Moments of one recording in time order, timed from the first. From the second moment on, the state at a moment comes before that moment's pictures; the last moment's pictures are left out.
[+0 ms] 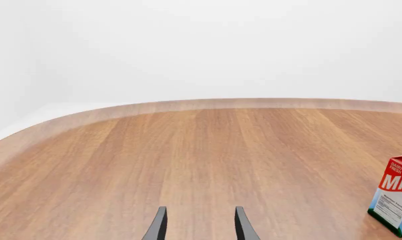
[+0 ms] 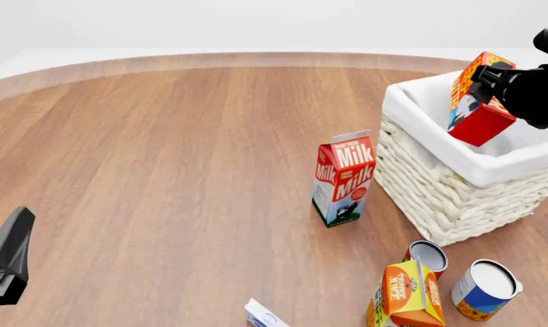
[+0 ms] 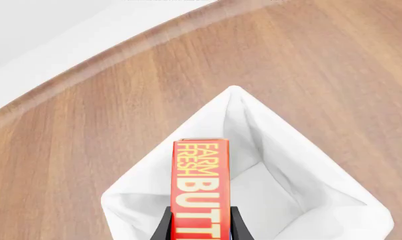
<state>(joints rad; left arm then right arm) 0.00 0.01 0.00 0.00 0.00 -0.09 1.34 -0.94 0.19 0.37</state>
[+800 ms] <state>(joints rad) 0.00 0.01 0.00 0.00 0.00 -0.05 1.30 -0.93 0.18 0.43</state>
